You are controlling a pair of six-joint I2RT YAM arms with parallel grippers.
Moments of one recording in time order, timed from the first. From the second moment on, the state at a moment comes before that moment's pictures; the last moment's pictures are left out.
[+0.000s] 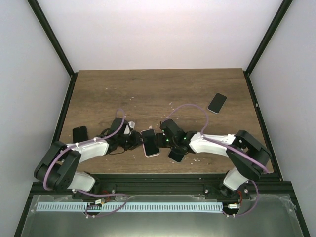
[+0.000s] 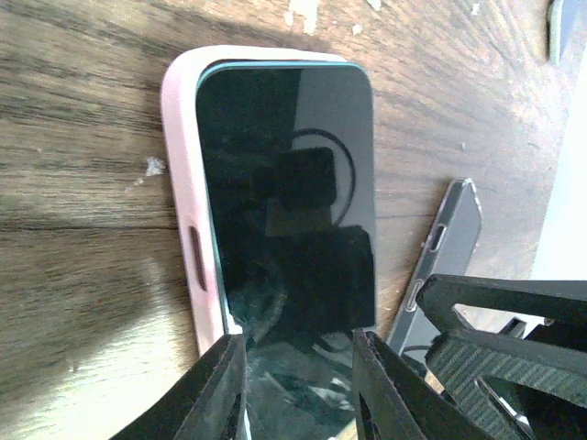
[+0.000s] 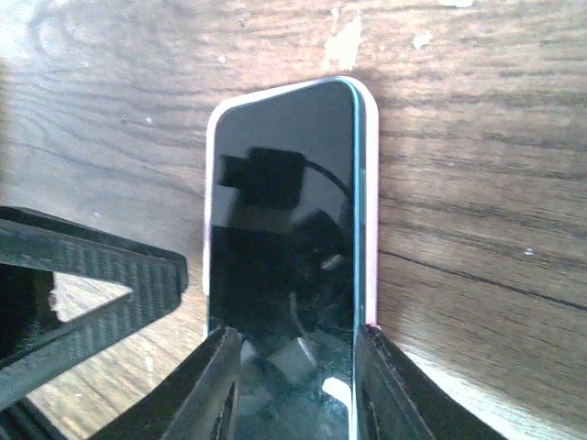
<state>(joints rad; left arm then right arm) -0.51 1.40 0.49 0.05 0.49 -0.94 0.91 1.59 0.78 -0.03 -0.05 0.82</state>
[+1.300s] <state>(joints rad) -0.47 1.43 0.37 0.20 0.62 -0.93 0.81 1.66 0.66 0.33 -0.45 0.93</state>
